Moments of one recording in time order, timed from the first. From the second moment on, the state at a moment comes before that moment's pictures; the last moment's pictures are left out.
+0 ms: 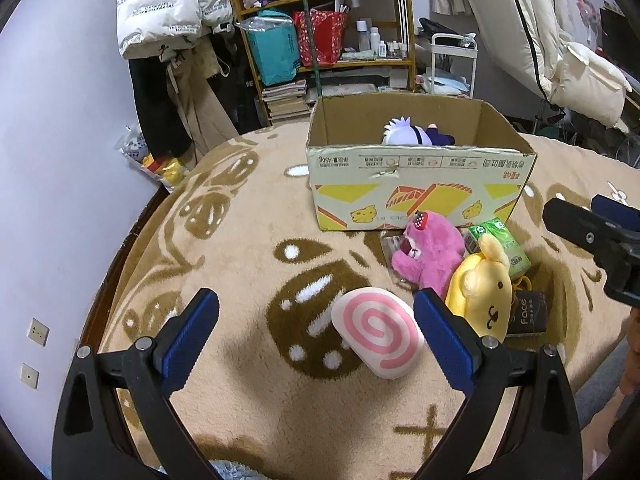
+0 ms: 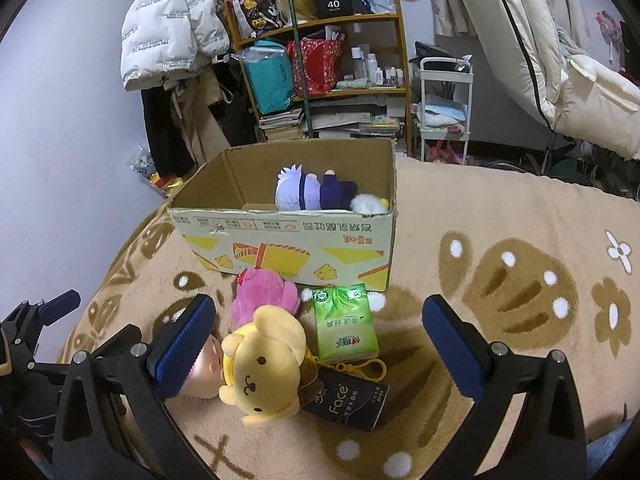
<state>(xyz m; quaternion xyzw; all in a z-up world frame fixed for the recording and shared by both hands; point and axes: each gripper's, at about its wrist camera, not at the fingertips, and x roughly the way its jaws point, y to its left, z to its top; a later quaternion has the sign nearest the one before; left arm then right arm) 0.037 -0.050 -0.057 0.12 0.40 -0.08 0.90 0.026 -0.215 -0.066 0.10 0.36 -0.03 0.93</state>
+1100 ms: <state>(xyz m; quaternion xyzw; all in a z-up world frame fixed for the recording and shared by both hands) 0.051 -0.081 -0.099 0.15 0.46 -0.13 0.86 0.055 -0.202 -0.104 0.11 0.44 -0.02 0.89</state>
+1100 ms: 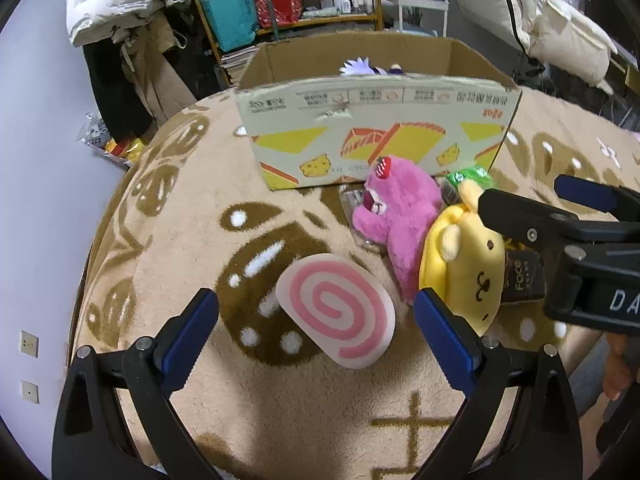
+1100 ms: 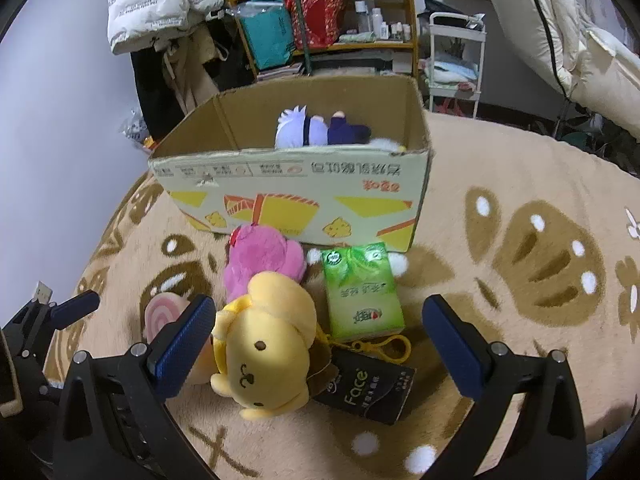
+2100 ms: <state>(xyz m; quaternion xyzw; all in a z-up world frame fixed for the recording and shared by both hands) 0.070 -0.078 -0.136 0.13 0.52 -0.13 0.84 0.070 -0.171 -0.132 0.09 0.50 0.06 0.86</state>
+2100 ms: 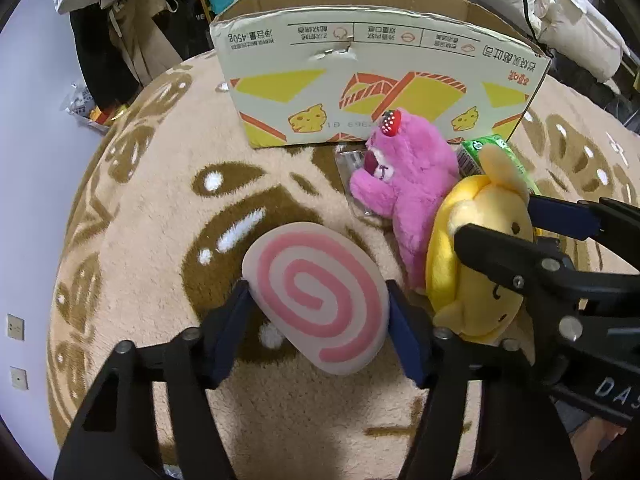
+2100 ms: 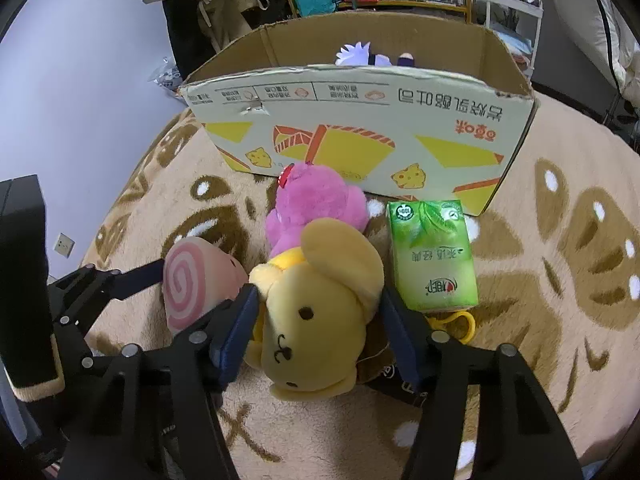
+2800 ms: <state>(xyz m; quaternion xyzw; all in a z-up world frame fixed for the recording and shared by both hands) 0.061 -0.071 -0.108 0.11 0.46 -0.10 0.87 0.055 -0.191 -0.097 0.10 0.41 0.02 0.90</state>
